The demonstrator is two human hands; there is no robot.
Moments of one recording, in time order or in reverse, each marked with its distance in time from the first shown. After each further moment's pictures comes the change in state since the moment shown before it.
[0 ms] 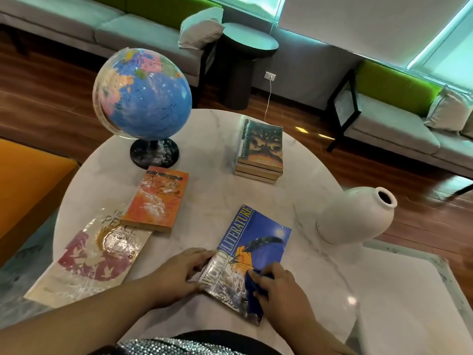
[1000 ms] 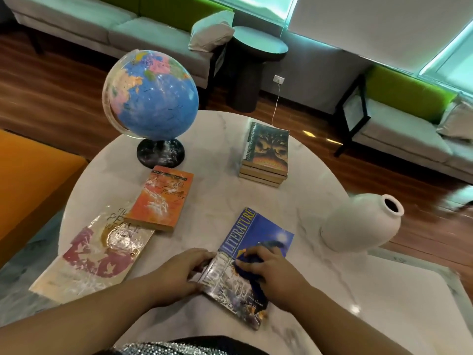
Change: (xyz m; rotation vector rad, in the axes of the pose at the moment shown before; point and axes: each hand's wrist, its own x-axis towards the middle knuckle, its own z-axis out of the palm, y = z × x) left_hand -0.004 0.011 -0.004 0.001 -0.013 -0.046; right_hand 0.046 0.006 -0.031 -0.065 -0.115 -0.321
